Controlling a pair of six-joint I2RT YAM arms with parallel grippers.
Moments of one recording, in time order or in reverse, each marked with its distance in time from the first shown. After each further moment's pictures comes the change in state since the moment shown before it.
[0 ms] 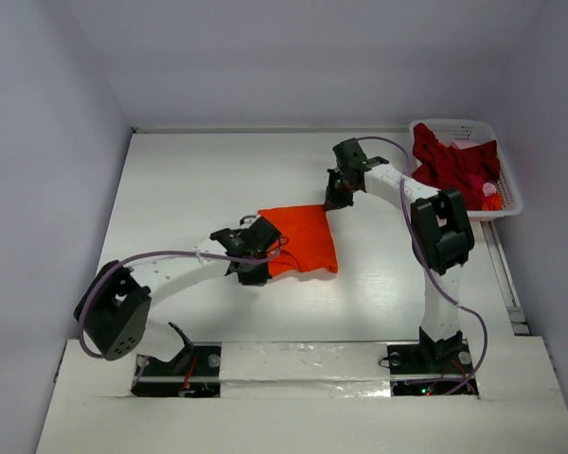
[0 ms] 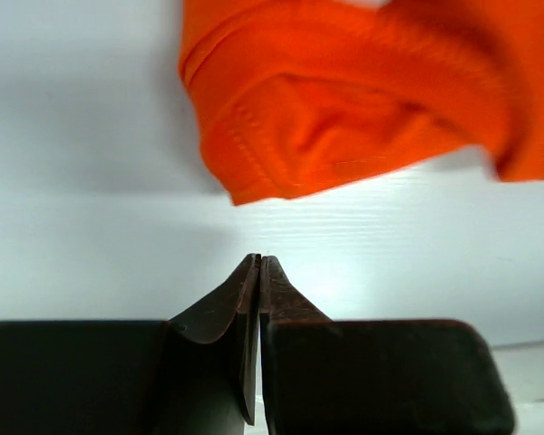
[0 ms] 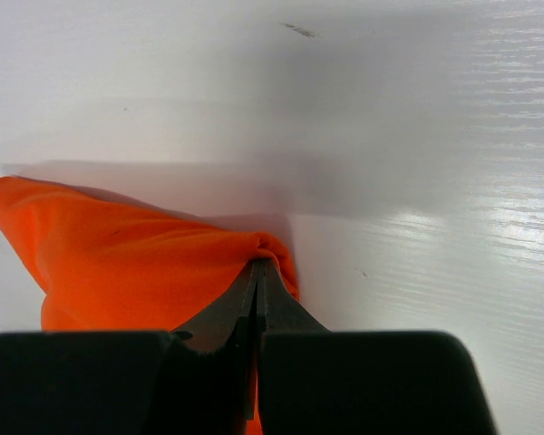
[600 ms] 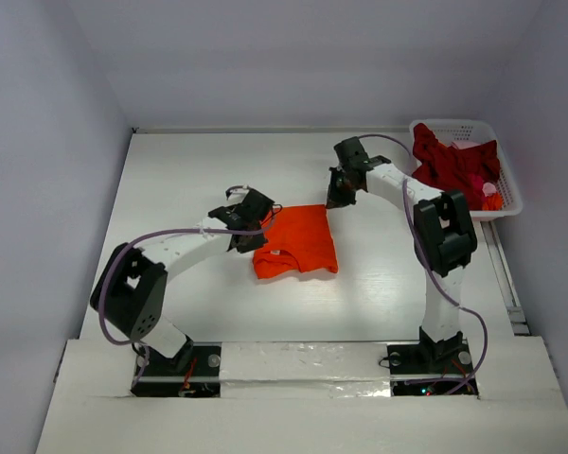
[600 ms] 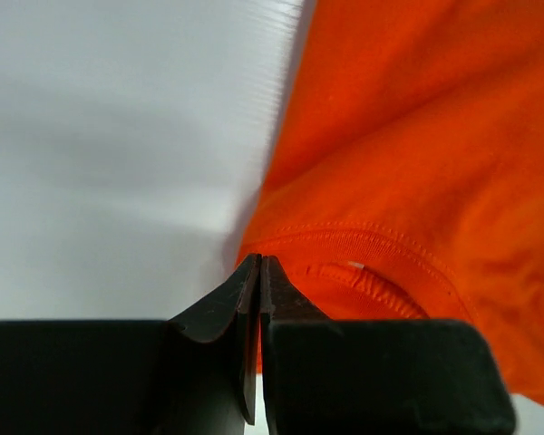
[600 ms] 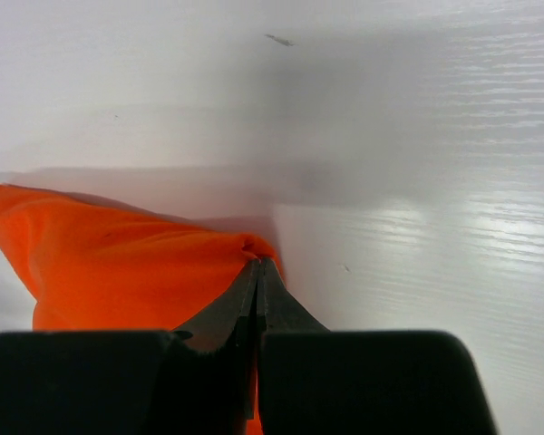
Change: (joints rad) left arm 0.164 0.077 0.169 0.082 -0.182 -0.002; right arm 0.000 -0.014 -0.006 -0.003 0.039 -0.005
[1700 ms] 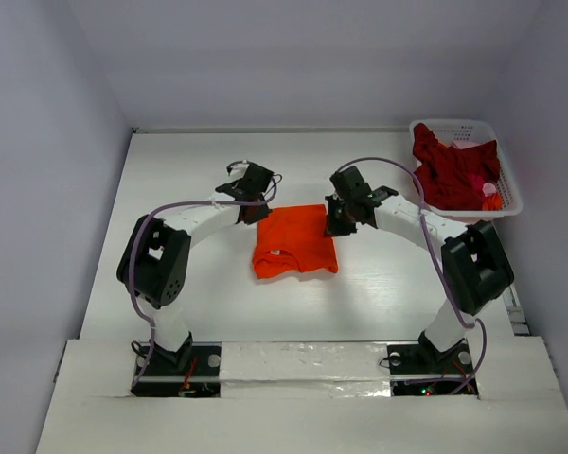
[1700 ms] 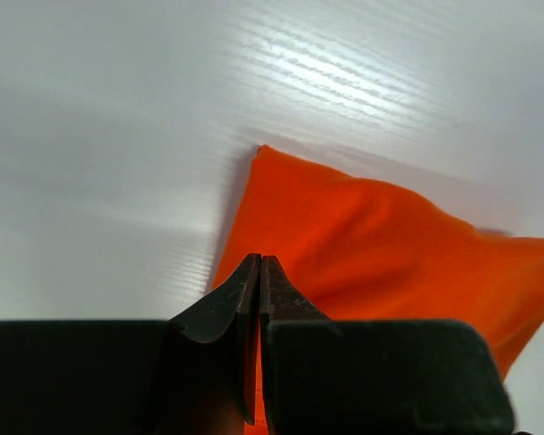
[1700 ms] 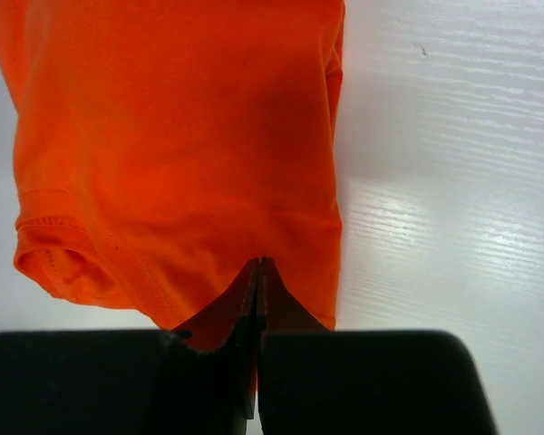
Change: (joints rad) left arm 0.109 0.271 0.207 0.161 0.019 0.019; right arm 0.158 -0.359 -0.386 0.058 0.050 0.010
